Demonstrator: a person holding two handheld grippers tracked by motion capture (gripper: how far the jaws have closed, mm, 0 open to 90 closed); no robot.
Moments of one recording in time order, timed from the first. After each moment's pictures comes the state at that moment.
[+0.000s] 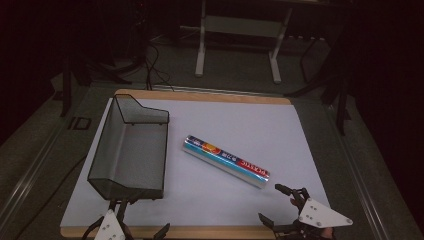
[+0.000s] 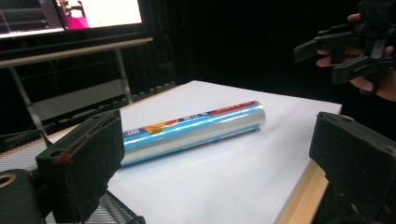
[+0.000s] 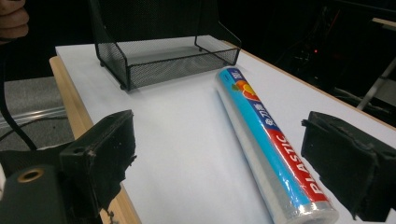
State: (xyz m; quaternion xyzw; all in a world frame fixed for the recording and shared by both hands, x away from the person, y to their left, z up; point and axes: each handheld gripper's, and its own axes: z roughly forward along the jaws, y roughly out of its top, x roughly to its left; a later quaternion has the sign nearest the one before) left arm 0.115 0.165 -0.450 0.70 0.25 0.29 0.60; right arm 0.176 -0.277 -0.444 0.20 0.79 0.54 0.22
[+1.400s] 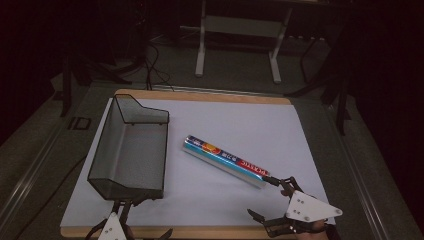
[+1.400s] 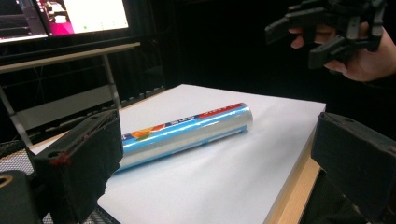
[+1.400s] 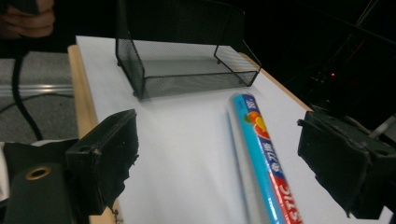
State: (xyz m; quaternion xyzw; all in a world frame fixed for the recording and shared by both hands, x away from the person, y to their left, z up) left arm 0.113 0.161 -0.451 0.71 0.23 0.27 0.61; right arm 0.187 -0.243 -0.408 0.10 0.82 0.52 0.24
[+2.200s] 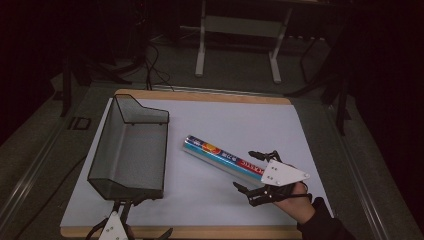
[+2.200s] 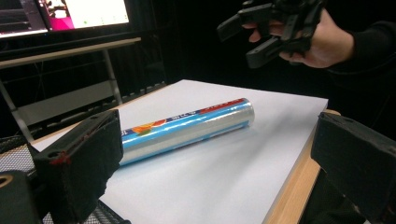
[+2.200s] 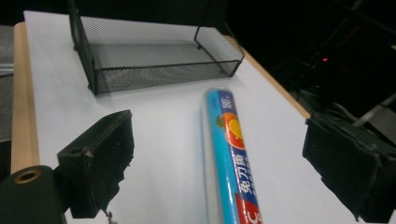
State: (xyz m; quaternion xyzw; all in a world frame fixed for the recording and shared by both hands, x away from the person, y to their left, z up) left arm 0.114 0.162 -0.452 0.72 0.23 0.27 0.60; right arm 0.249 -0.207 -0.404 0.11 0.84 0.47 0.25
